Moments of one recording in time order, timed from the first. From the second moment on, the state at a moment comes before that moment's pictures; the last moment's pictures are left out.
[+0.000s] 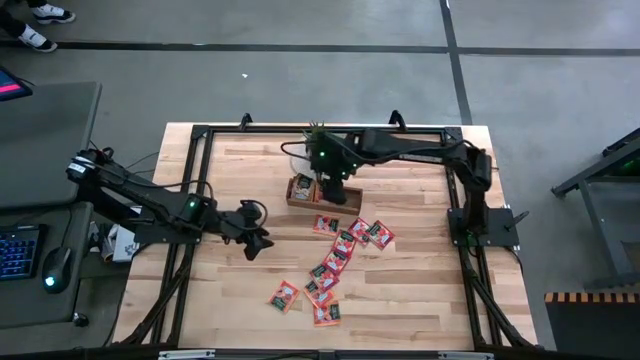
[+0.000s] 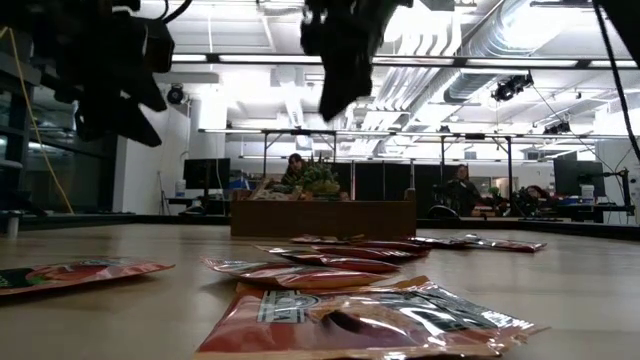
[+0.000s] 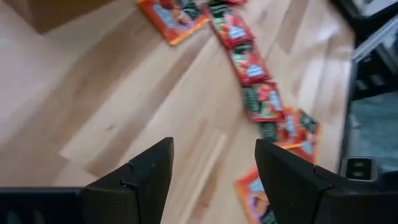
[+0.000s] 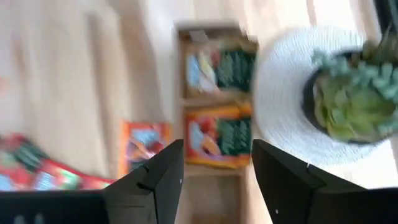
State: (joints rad) left arm -0.34 0.99 0.54 -0.26 -0.20 -0.96; right arm -0.20 1.93 1.81 -0.96 -0.04 0.00
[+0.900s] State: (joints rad) left arm -0.64 1.41 0.59 0.18 -0.21 -1.52; right arm 0.30 1.86 1.59 -0.72 0.03 0.32
